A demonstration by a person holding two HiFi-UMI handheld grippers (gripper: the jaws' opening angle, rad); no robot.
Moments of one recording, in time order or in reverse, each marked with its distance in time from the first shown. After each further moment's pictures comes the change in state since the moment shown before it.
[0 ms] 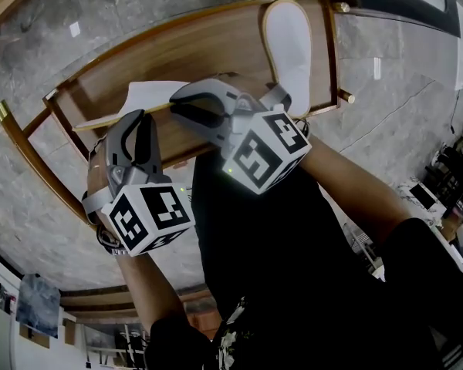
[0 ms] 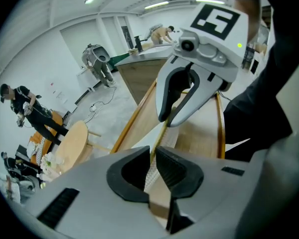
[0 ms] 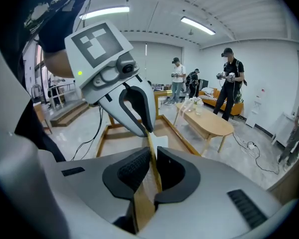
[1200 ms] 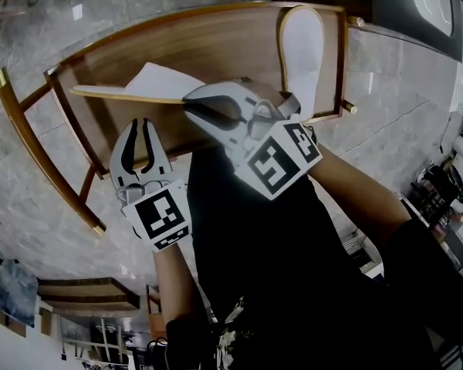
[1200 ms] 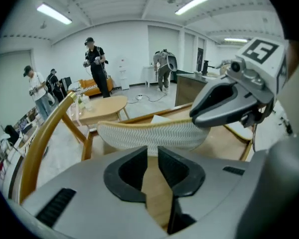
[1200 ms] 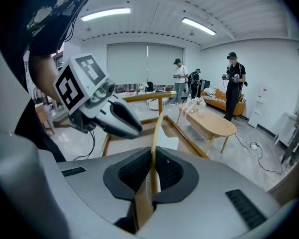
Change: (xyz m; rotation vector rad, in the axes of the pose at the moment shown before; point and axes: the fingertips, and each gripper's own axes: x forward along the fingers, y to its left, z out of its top) left arm -0.005 -0.007 -0.052 -0.768 -0.187 0.289; right arm 0.001 0.014 -0.001 -0.002 -0.004 0.023
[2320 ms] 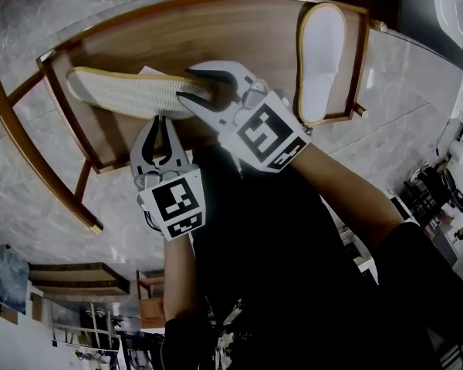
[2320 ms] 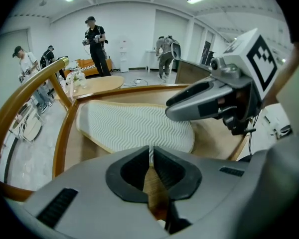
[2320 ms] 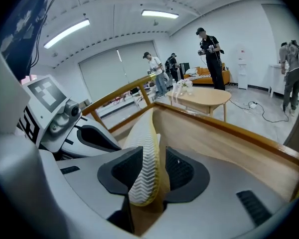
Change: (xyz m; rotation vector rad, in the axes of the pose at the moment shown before) left arm 0.022 -0.030 -0.063 -0.096 0.169 -0.064; right arm 0.050 -0.005 -0.042 0.380 0.026 0.002
